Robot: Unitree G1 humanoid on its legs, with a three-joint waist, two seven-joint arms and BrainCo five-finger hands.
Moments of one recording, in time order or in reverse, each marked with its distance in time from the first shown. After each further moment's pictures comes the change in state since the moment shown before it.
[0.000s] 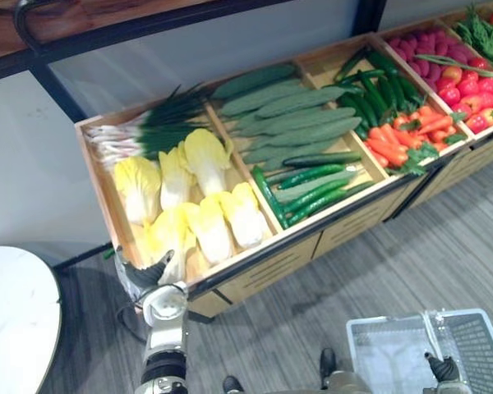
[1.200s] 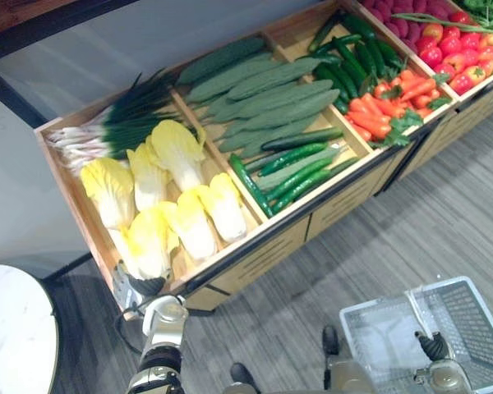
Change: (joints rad) left arm -0.072 0.079 -0.054 0.306 0.158 0.041 0.101; right arm -0.065 -0.040 0.133 0.006 0.001 -0.033 -0.033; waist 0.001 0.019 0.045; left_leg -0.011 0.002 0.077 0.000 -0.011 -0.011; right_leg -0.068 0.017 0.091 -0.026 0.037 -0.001
